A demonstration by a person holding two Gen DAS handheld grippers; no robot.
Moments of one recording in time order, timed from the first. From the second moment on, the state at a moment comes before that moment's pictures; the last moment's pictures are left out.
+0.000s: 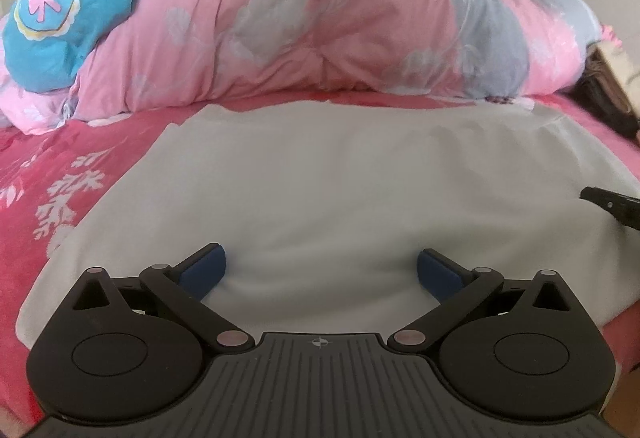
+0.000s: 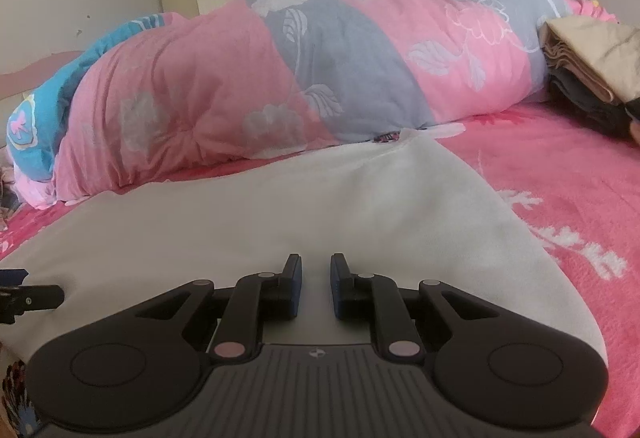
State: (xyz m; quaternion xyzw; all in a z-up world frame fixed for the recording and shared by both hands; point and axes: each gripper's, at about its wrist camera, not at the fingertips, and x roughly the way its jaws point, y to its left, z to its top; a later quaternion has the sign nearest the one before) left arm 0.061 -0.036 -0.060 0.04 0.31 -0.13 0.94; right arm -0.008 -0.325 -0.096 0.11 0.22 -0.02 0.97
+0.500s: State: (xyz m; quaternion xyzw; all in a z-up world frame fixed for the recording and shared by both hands) left arm 0.064 -0.049 -0.055 0.05 0.35 -0.09 0.93; right arm -0.010 -0.322 -0.095 0.07 0.21 -0.02 0.97
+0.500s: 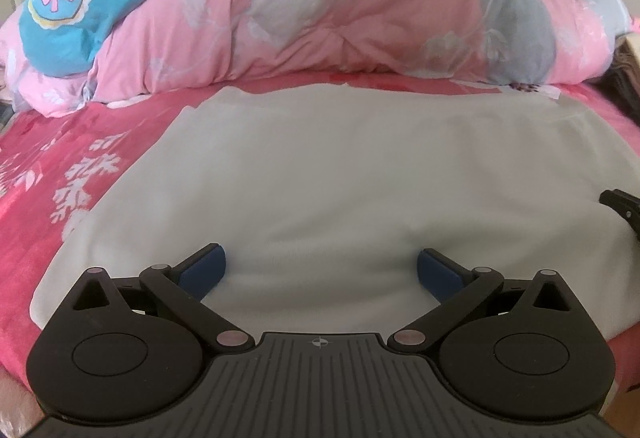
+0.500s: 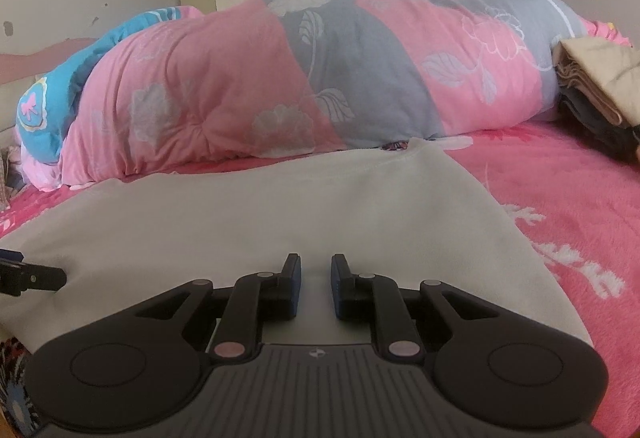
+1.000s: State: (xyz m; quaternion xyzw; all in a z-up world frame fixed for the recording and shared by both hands) left arm 0.068 -0.050 -0.049 0.05 0.37 -0.09 0.92; right arm -0.011 -0.322 -0.095 0.08 0.21 -0.02 0.98
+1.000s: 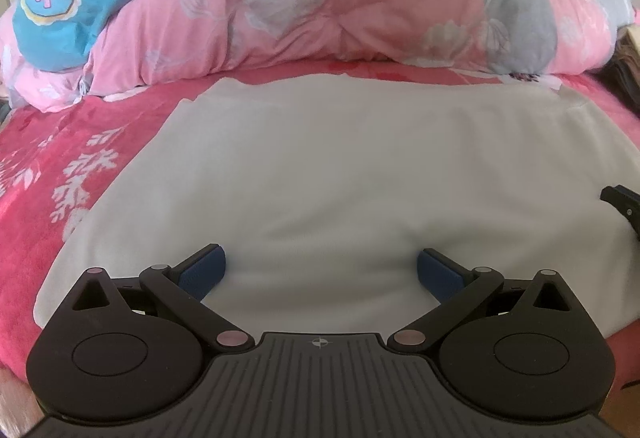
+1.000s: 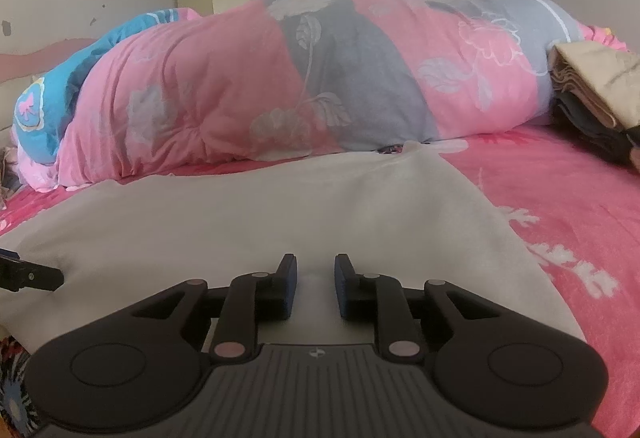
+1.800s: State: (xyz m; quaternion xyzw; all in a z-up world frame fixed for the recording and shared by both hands) left arm 0.078 -0.002 -0.059 0.02 0.32 -0.13 0.94; right arm 0.027 -0.239 -0.069 0.04 0.29 0.01 0.96
